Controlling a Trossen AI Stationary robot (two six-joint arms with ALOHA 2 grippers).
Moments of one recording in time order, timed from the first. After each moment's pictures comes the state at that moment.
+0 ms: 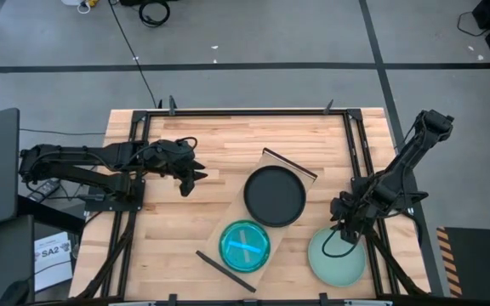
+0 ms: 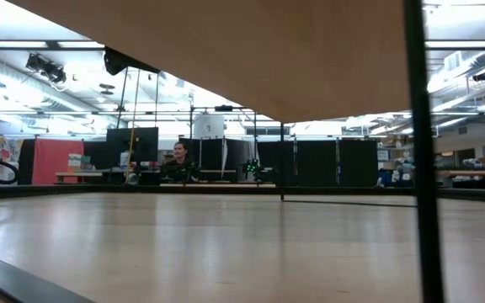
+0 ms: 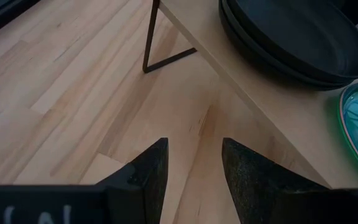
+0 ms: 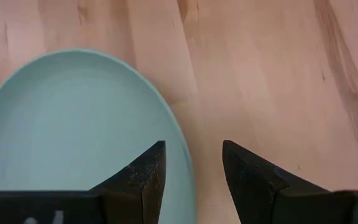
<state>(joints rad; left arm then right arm) 0.05 0.98 0.81 -0.46 -0.07 -0.38 0.86 0.89 0.34 -0.55 0.24 1.10</state>
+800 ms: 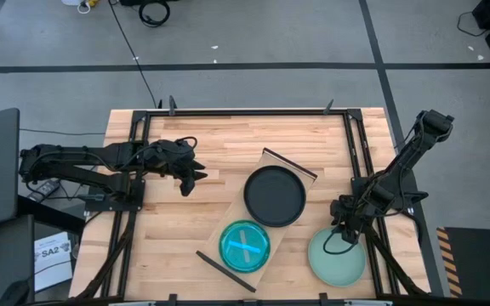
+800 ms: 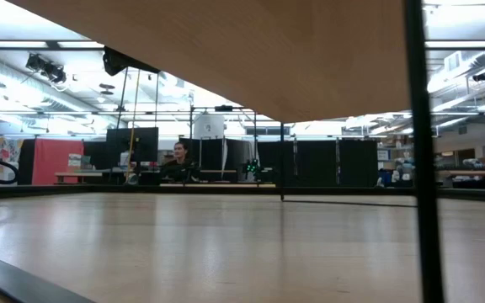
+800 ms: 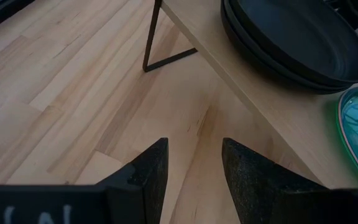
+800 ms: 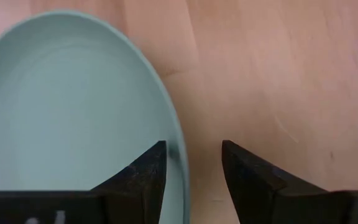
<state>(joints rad) 0.05 0.98 0.81 -0.46 -0.07 -0.41 0.86 0.89 0.21 -0.37 0.15 1.12</state>
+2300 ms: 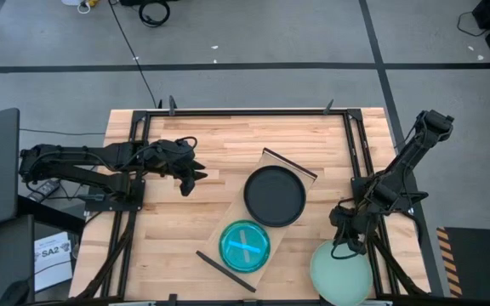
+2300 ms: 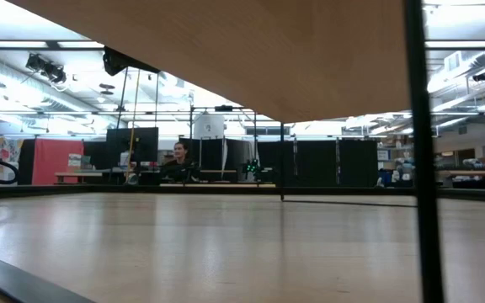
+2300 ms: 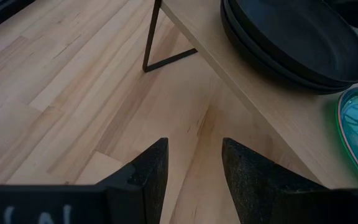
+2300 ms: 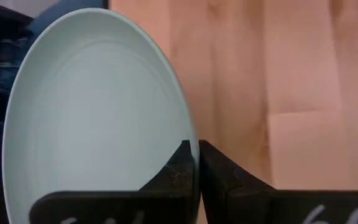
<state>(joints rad) 0.05 0.98 0.81 -0.46 -0.07 -0.41 0.86 0.89 0.37 -0.29 0.02 1.02</state>
